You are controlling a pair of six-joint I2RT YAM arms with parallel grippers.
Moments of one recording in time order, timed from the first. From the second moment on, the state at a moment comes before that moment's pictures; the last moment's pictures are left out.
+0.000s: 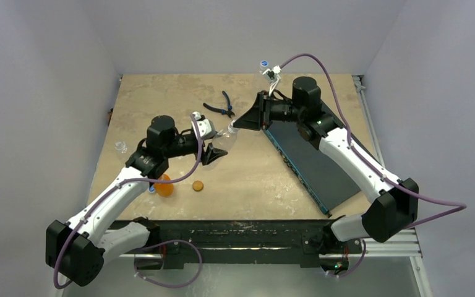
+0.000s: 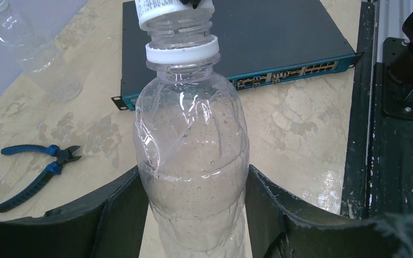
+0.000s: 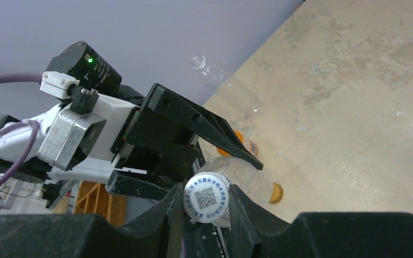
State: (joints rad) left arm -0.46 1.05 0.82 -0.05 0.69 0.28; right arm 0.50 1.41 1.28 -0.07 -0.83 0.59
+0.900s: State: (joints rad) left arm -0.47 1.11 0.83 -0.06 0.76 0.19; right arm 0.56 1.40 1.41 -0.41 -0.72 0.23
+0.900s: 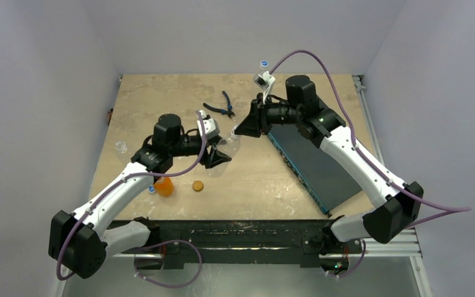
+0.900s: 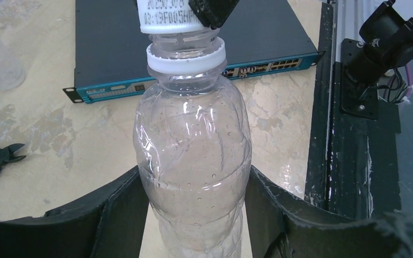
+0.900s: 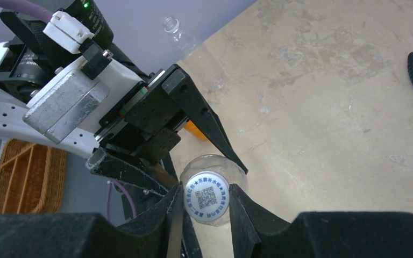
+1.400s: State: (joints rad) left arm -0.47 1.13 0.84 -0.09 0.83 0.19; right arm 0.60 1.40 1.45 -0.51 -0.67 0.12
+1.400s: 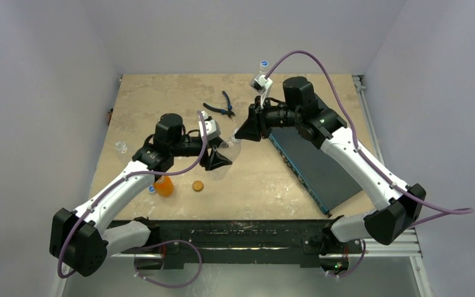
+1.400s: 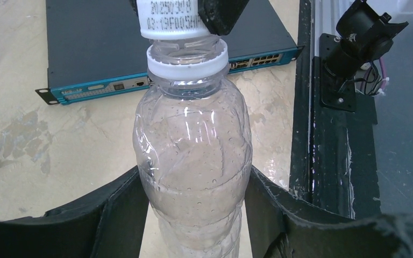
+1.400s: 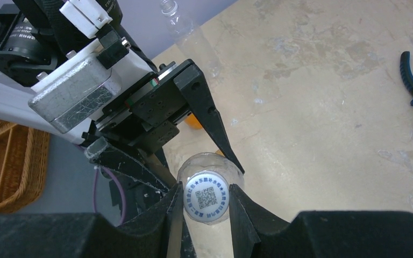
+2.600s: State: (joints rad) left arm -0.51 1.10 0.79 -0.07 0.65 0.18; right arm 0.63 1.43 1.45 -0.50 -0.62 0.03
